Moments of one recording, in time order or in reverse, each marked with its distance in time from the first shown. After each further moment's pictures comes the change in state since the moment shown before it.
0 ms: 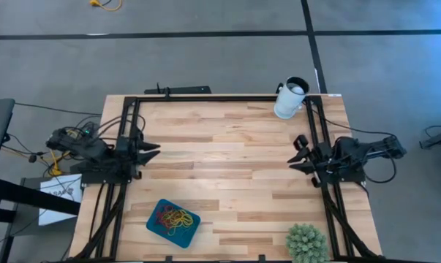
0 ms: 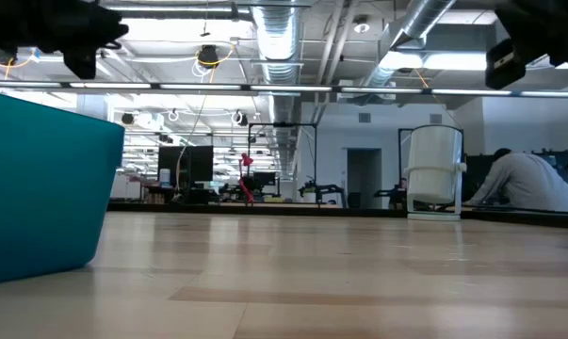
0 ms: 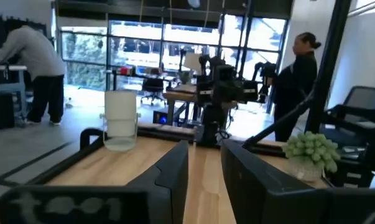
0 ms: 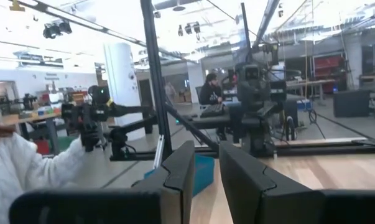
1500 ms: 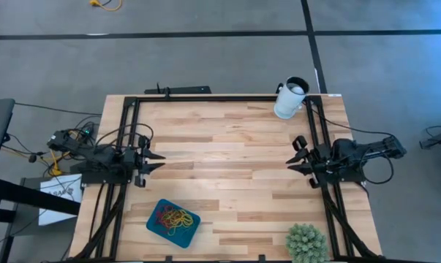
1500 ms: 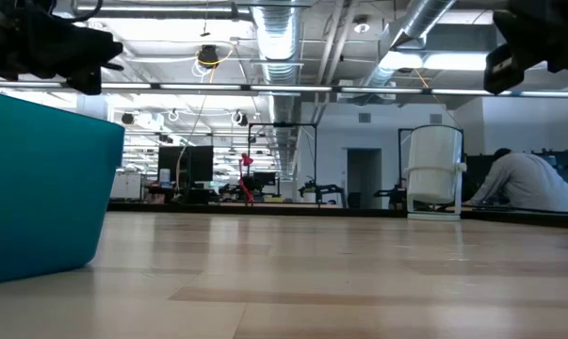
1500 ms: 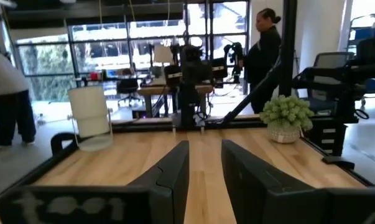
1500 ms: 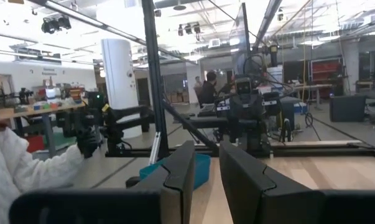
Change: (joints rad) left arm 0.000 -0.037 -0.159 0.091 0.147 0.123; right arm 0.000 0.000 -0.043 0.044 0.001 -0.035
